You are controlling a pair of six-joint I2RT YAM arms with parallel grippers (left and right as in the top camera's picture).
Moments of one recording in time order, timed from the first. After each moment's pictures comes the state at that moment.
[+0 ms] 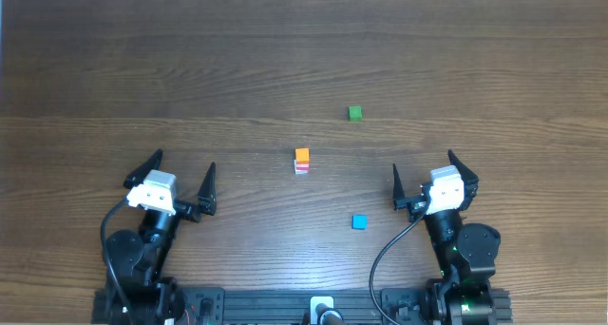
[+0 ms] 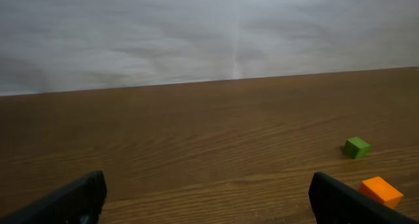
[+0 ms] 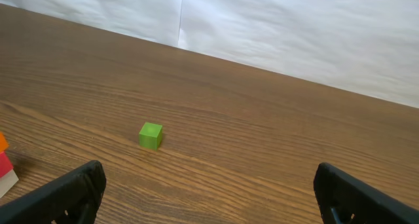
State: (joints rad) left arm -0.01 0.01 0.01 -0.05 0.23 -0.02; right arm 0.04 0.06 0.01 -0.07 -0.15 -0.18
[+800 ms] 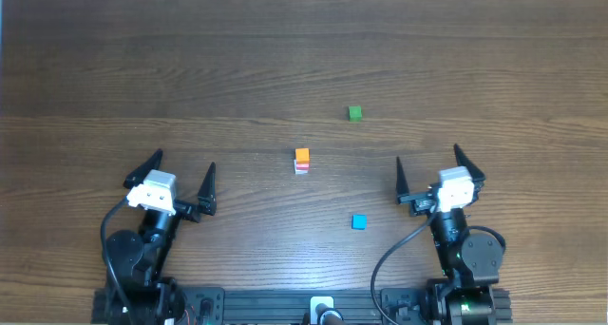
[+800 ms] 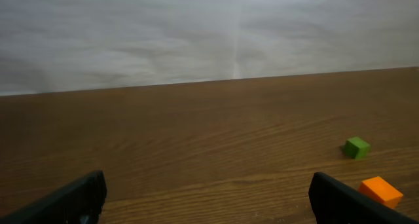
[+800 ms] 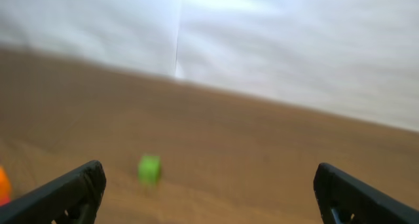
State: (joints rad) left arm -0.01 0.01 0.01 -0.05 0.23 -0.02; right arm 0.04 0.06 0.01 0.08 -0.14 -0.12
